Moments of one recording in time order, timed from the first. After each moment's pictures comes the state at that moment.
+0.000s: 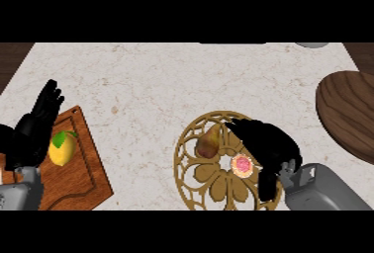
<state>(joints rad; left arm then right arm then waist) -0.13 0.32 0.08 -1.54 0.05 0.10 0.11 -0.41 -0.42 0.56 -1.69 0.50 0.62 0.67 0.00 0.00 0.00</state>
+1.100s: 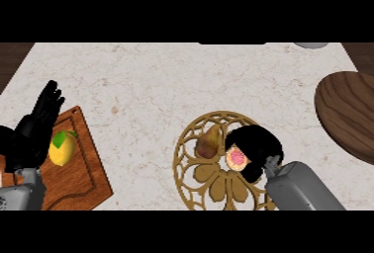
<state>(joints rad) -0.12 0.27 0.12 -1.57 -0.01 0.06 0.14 -0.36 -0.25 0.47 -1.48 0.77 0.60 0.43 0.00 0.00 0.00</state>
